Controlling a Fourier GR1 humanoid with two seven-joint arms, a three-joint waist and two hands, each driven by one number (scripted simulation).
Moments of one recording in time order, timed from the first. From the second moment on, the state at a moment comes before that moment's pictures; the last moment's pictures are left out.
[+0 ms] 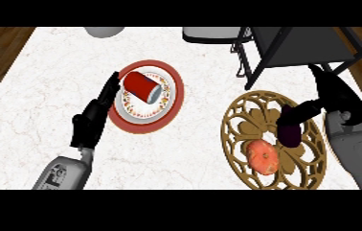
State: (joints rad) left arm -0.19 0.25 -0.24 -1.43 0.06 0.18 0.01; right arm -0.41 -0.55 0.23 -1.57 0.36 0.11 1.11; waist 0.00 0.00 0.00
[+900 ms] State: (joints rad) left arm -0.18 0.21 -0.20 -1.44 0.01 0.14 0.02; right arm -0.37 -0.44 0.19 -1.46 0.49 0.14 1.07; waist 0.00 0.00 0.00
